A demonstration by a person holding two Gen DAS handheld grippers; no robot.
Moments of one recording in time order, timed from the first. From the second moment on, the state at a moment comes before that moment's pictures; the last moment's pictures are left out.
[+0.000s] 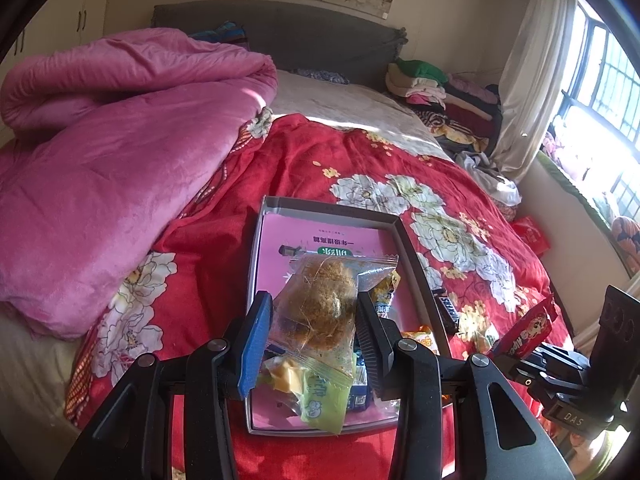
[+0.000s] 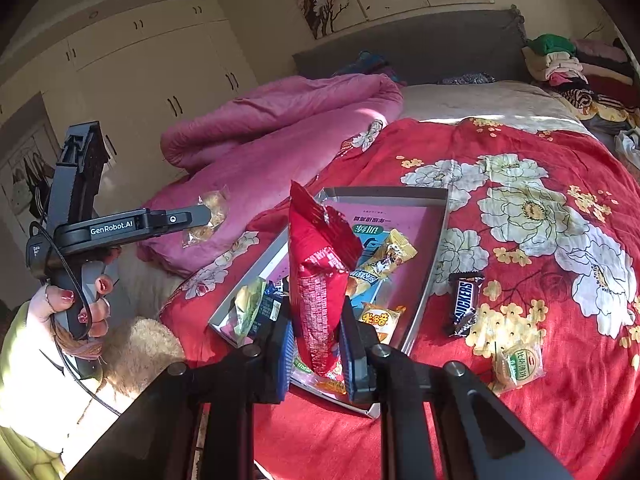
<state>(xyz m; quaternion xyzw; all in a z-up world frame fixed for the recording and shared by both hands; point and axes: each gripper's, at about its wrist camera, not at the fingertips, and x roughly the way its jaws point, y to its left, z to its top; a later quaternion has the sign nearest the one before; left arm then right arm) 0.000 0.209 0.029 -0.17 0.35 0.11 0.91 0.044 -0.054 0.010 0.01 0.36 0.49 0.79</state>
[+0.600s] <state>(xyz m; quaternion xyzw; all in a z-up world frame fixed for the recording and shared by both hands) 0.020 0.180 -0.011 -0.16 0.39 0.08 0.90 0.042 -0.033 -0.009 -0.01 0.39 0.49 0.78</state>
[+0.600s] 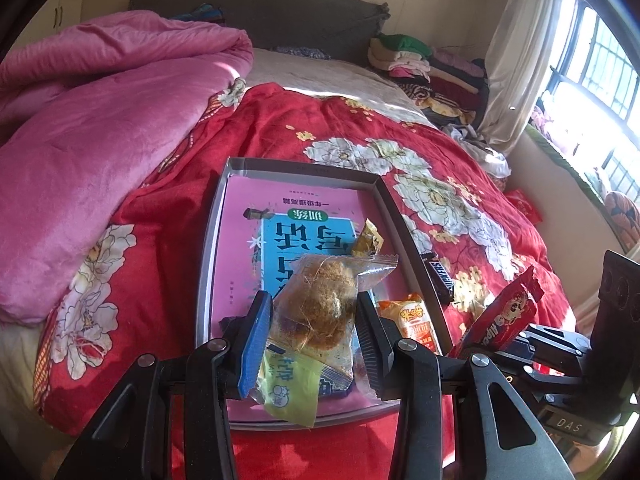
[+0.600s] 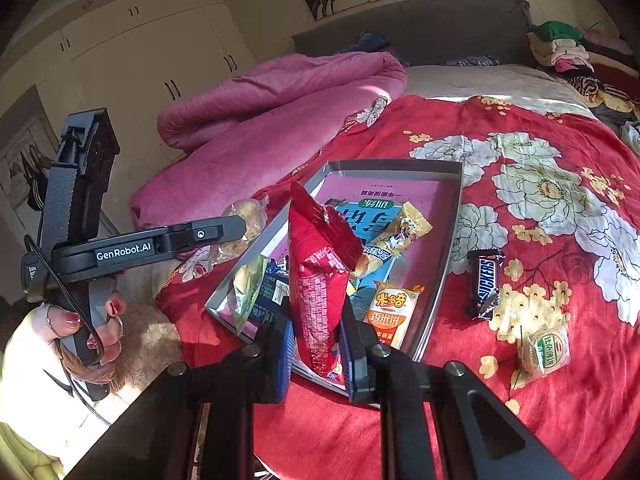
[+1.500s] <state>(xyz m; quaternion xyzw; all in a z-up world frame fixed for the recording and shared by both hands) 0.038 0.169 -0.036 -0.14 0.41 0.07 0.90 0.059 -0.019 -0.041 -0.01 0.44 0.48 0.76</state>
